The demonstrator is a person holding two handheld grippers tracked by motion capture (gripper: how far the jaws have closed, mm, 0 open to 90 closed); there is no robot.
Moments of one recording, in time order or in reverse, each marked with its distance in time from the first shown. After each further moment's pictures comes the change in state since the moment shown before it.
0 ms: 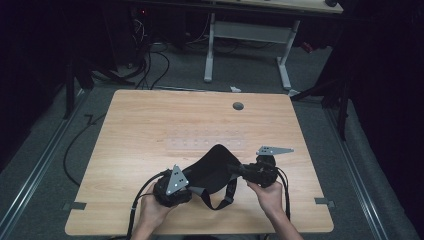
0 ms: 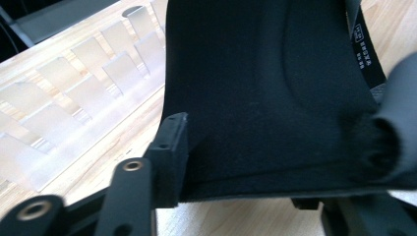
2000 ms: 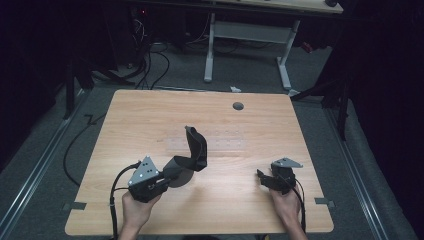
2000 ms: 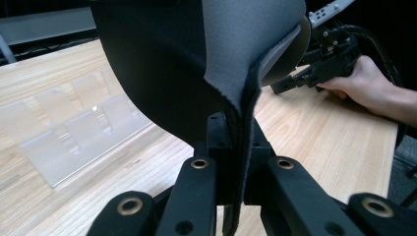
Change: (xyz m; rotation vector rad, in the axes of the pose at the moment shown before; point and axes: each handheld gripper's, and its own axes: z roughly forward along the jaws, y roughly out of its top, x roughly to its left) left arm 0.026 0.046 -0.047 -0.125 -0.081 -0.231; right arm -0.081 -0.069 -0.019 0.104 -0.705 -0.062
